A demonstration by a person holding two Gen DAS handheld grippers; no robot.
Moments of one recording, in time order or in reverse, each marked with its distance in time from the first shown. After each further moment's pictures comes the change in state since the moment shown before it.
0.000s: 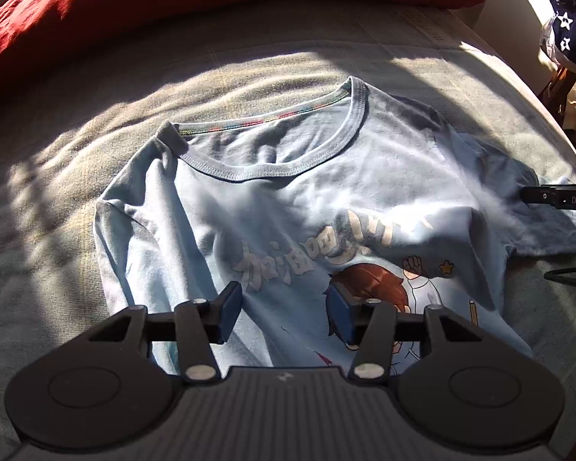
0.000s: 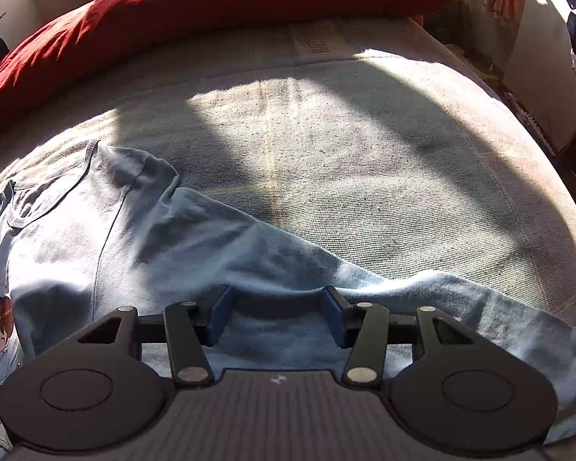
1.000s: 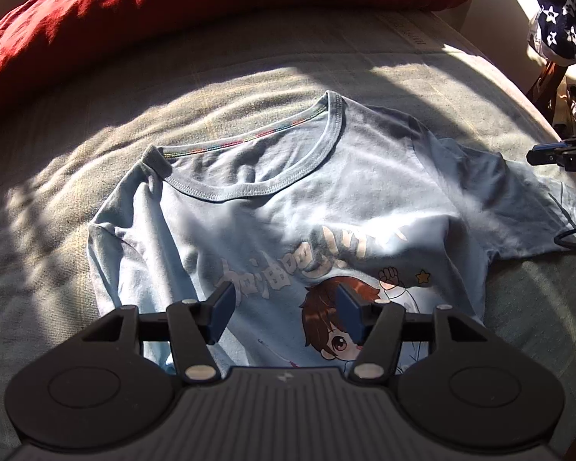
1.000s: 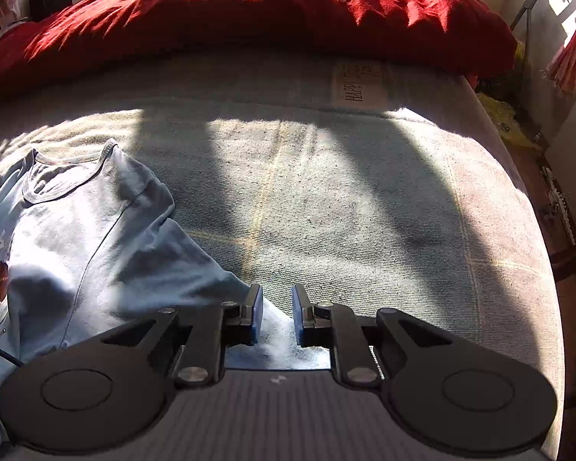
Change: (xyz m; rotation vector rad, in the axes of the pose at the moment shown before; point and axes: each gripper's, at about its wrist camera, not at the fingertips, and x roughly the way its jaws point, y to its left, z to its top) left arm -0.012 -0.014 0.007 0.035 -0.026 -0.003; right arm -0.017 -0.027 0.038 -0.261 0.006 0.064
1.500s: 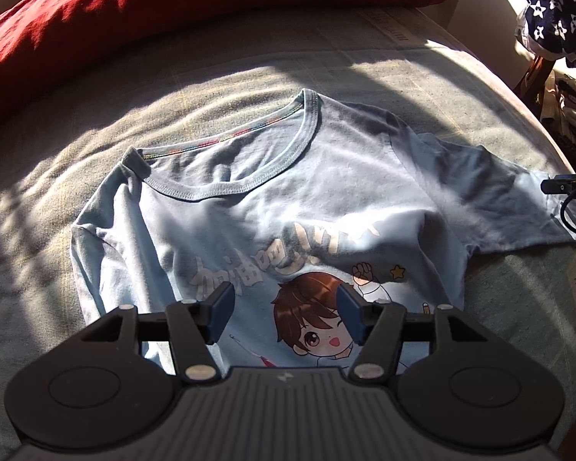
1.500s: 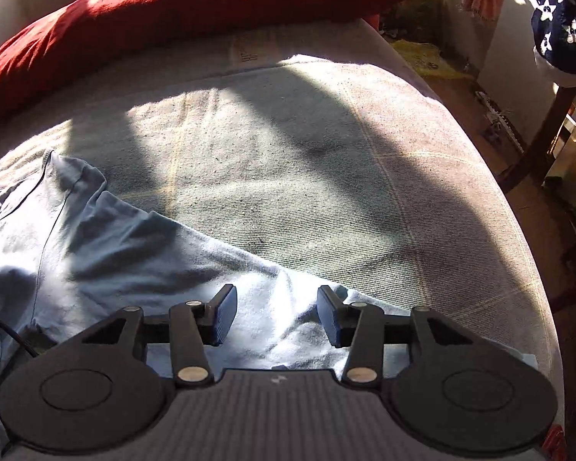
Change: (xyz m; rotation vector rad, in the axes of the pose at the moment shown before) left arm -0.004 -0.016 -0.002 0.031 0.004 -0.032; right arm -0.029 -0.028 -0.056 0.218 0.018 -0.131
